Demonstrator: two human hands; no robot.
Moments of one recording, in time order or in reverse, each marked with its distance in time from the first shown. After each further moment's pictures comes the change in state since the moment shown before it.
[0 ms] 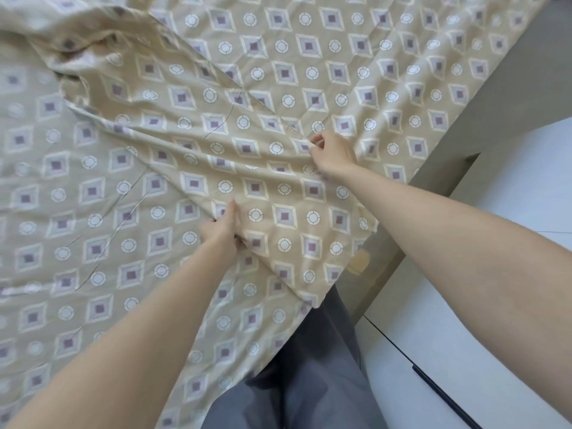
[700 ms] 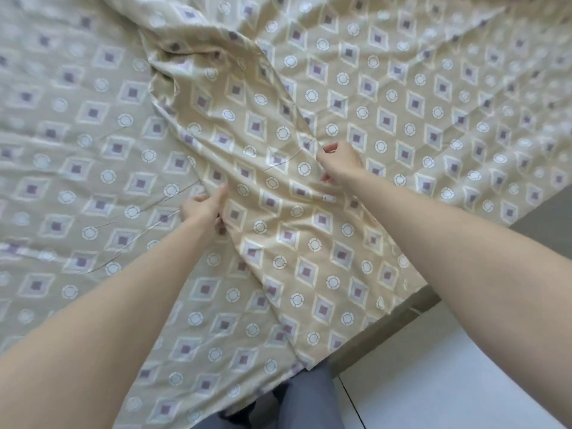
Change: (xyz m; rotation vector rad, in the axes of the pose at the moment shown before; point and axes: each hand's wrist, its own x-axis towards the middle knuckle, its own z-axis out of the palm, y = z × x) left_hand 0.045 0.088 -0.052 -0.227 0.136 0.071; right_hand 0.064 -0.124 0.015 0.090 -0.182 0.019
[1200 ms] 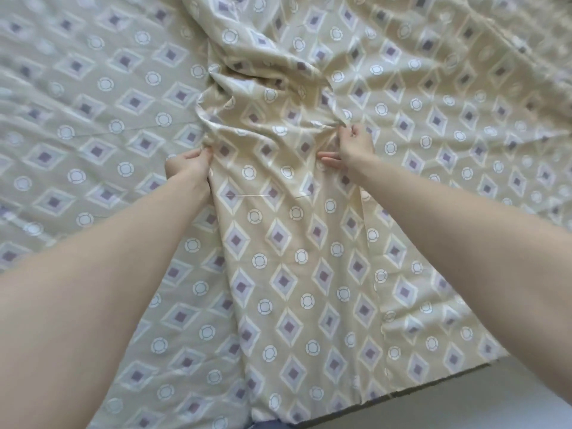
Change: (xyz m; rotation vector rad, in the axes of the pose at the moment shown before) left_hand 0.068 0.089 0.000 -0.406 0.239 0.031; right_hand 0.077 -0.117 0.015 0.343 -0.125 -0.092
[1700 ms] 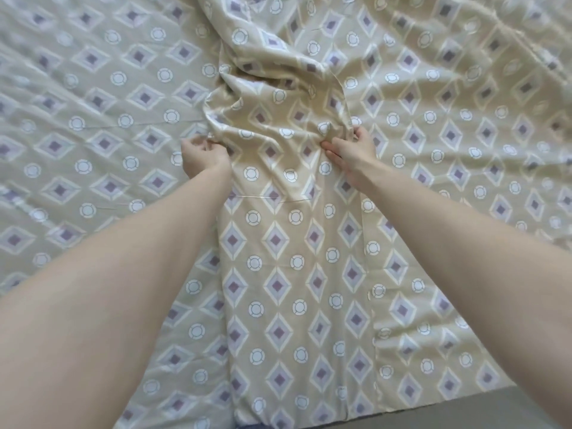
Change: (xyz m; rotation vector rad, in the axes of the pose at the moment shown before) left_hand -0.023 0.005 0.034 0.094 0.304 0.200; right_hand 0.021 -0.003 0.008 0.183 -0.184 -0.022
